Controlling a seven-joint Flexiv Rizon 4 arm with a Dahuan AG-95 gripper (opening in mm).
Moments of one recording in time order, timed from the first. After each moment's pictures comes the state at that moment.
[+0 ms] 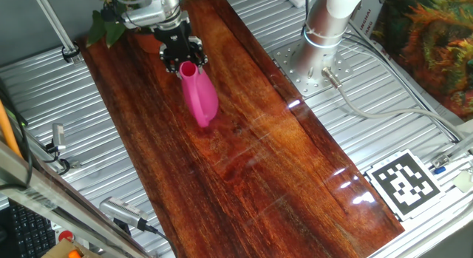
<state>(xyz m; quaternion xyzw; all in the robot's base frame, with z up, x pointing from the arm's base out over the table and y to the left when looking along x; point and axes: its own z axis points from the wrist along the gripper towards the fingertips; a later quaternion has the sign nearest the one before) 0.466 -0.020 0.213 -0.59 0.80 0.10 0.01</state>
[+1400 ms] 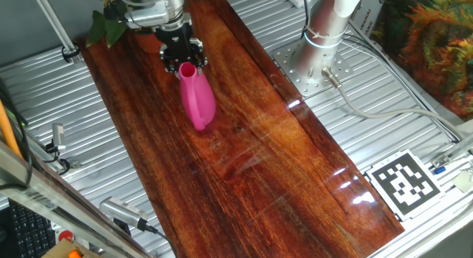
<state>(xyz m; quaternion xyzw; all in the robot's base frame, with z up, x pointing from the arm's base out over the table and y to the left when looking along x) 0.468 -0.018 0.207 -0.58 0.81 0.07 0.01</state>
